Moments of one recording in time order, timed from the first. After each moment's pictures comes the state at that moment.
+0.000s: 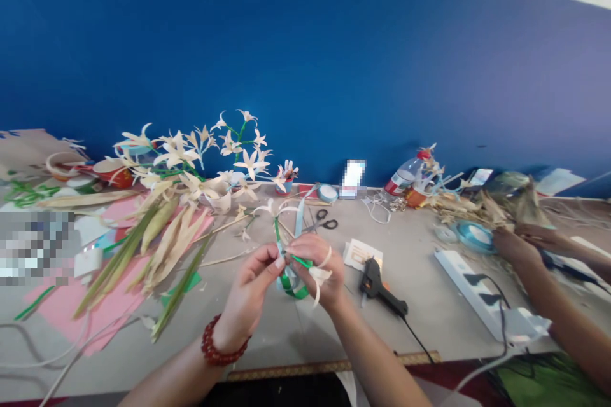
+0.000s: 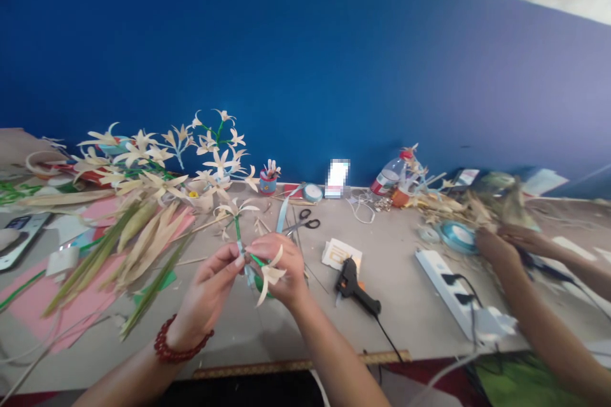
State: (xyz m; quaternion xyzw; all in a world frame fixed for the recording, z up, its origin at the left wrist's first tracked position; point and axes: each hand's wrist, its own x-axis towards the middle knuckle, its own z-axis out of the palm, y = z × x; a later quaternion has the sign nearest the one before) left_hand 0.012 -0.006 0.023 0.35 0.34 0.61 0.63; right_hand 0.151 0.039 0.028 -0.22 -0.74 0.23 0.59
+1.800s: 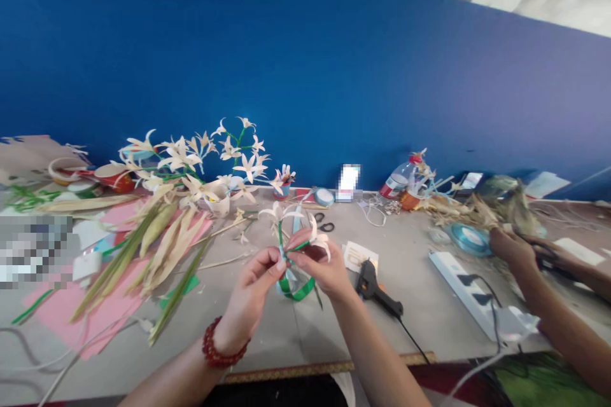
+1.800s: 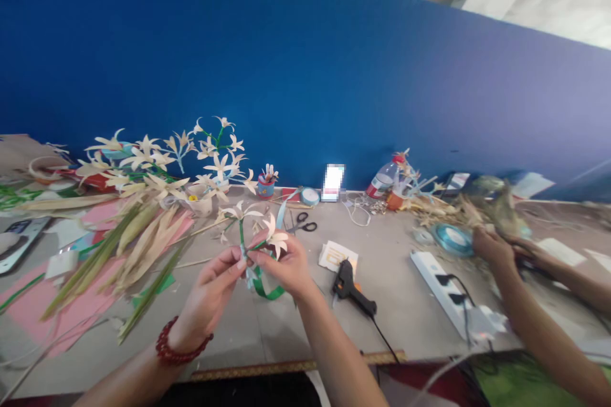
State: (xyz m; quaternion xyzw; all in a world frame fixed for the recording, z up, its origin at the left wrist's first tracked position) left_hand 0.016 -0.012 0.023 0.35 0.33 0.60 0.64; right_hand 0.160 0.037 0.045 -0.28 -0.62 0.50 0.54
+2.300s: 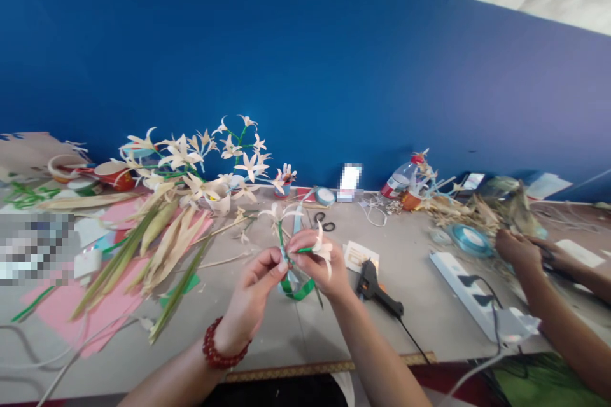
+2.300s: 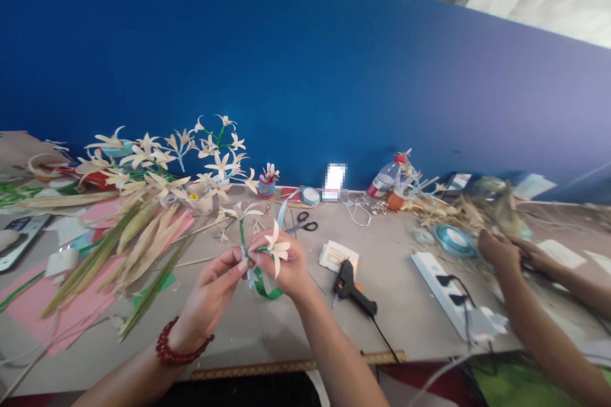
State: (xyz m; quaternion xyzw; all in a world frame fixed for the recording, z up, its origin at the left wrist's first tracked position) left_hand 0.016 -0.012 0.022 0.34 0.32 0.60 0.65; right_hand 0.157 0.038 0.045 -0.23 -0.65 0.45 0.56
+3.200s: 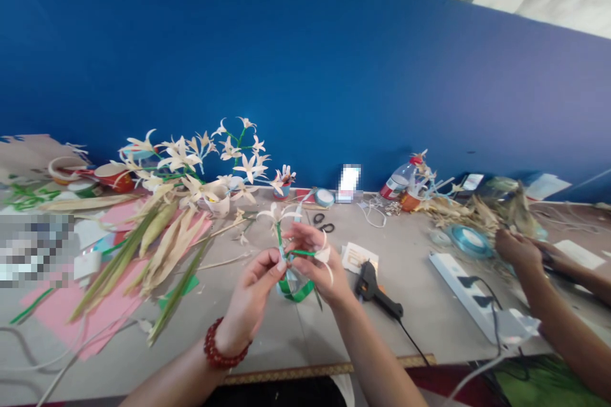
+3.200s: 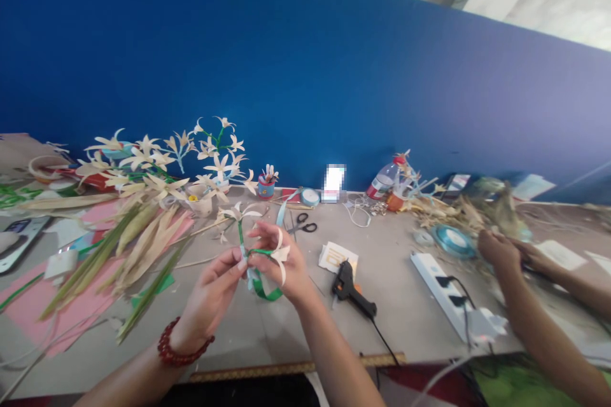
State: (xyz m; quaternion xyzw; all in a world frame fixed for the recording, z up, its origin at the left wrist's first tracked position) left_hand 0.020 -0.009 0.020 0.33 0.32 0.61 0.65; right_hand 0.163 0.033 0.029 -0.25 -0.57 0.58 0.53
